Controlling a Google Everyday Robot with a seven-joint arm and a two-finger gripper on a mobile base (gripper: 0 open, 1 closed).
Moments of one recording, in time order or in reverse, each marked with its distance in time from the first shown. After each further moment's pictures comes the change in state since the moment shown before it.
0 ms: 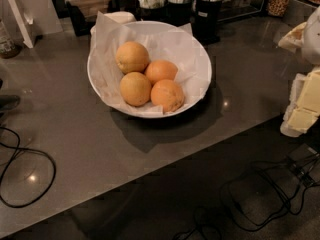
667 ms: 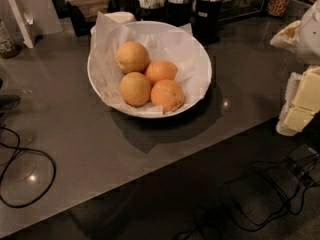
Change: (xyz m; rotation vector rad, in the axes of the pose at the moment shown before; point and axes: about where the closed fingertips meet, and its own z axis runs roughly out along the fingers) arm -0.013 0.001 0.000 -0.010 -0.035 -0.049
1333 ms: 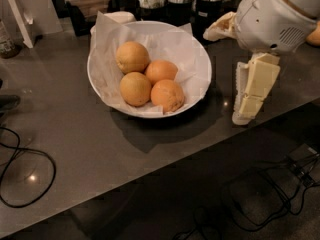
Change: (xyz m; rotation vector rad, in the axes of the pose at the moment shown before) arm -0.095 0.009 0.014 -0.123 -0.211 -0.304
